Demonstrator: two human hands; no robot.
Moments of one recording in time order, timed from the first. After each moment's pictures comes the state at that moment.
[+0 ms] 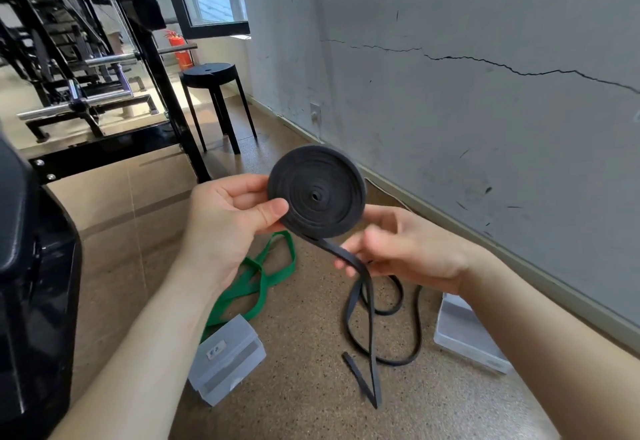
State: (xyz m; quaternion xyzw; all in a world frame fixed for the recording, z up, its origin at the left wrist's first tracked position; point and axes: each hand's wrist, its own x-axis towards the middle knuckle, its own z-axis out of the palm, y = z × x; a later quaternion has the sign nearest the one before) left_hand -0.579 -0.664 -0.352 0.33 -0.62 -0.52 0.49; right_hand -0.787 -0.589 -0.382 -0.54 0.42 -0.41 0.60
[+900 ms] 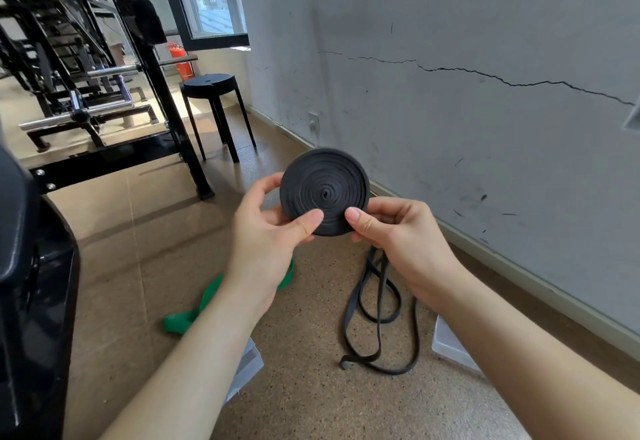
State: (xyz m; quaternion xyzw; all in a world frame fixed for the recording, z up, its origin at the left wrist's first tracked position) left_hand -0.610 -0.649 -0.368 0.34 -0.60 -0.53 0.49; right_hand -0.769 -0.590 -0.382 -0.46 0.55 -0.61 0.34
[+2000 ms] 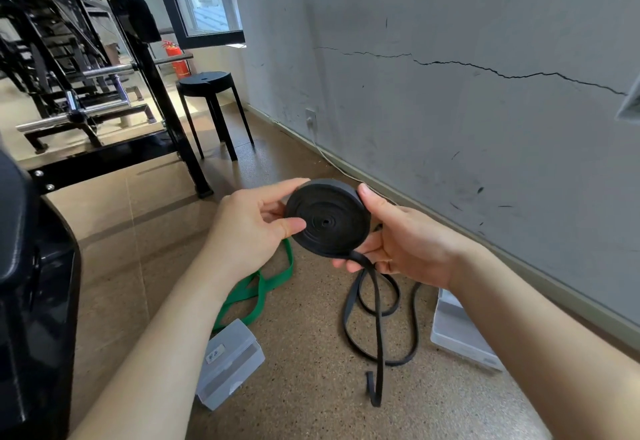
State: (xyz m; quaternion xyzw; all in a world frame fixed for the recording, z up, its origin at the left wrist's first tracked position) left_hand -0.591 -0.668 -0.359 0.36 -0.80 -0.32 0.36; right_hand -0.790 -0.585 -0.376 -0.46 0.53 -0.42 0.58
